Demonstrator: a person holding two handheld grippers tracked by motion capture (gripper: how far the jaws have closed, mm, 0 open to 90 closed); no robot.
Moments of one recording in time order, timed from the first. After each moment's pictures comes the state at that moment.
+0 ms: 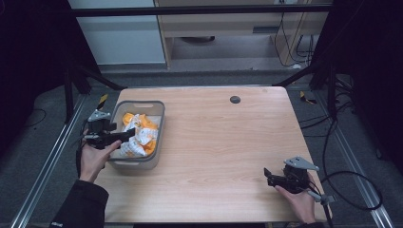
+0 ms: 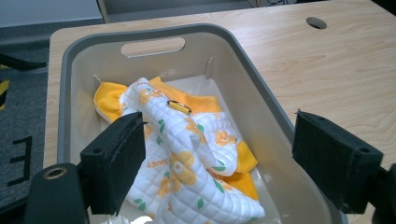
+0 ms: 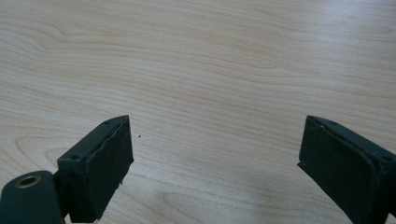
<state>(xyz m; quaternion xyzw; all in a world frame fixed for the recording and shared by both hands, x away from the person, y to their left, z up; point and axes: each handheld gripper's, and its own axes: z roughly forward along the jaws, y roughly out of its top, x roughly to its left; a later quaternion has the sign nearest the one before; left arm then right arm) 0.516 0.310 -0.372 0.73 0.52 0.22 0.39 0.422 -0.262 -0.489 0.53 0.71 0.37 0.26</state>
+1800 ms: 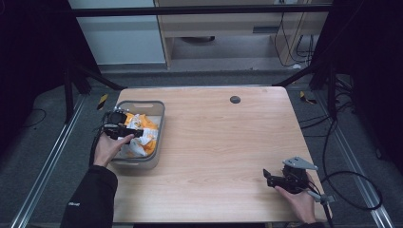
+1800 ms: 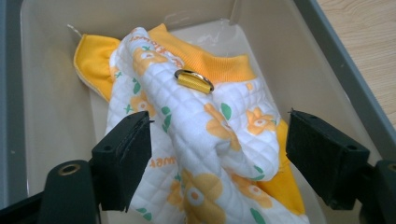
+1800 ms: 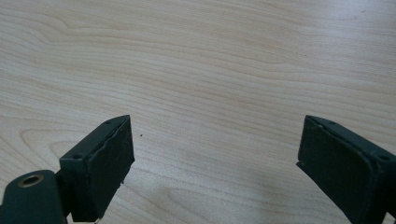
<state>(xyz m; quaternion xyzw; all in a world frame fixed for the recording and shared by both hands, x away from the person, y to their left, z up) 0.571 0.292 -0.406 0.77 0.55 0.17 0.27 0.423 -0.261 -0.491 0.53 0.72 0.37 0.25</state>
